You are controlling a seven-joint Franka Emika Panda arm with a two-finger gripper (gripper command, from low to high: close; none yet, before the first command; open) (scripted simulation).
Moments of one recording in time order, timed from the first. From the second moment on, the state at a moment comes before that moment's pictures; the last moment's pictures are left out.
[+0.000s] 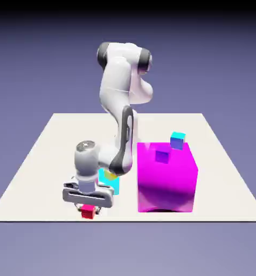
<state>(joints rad) 0.08 0.51 -0.32 -2.27 0.46 2.80 0.37</state>
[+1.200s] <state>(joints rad) 0.70 -0.46 -0.17 -2.58 0.01 2.14 -0.65</state>
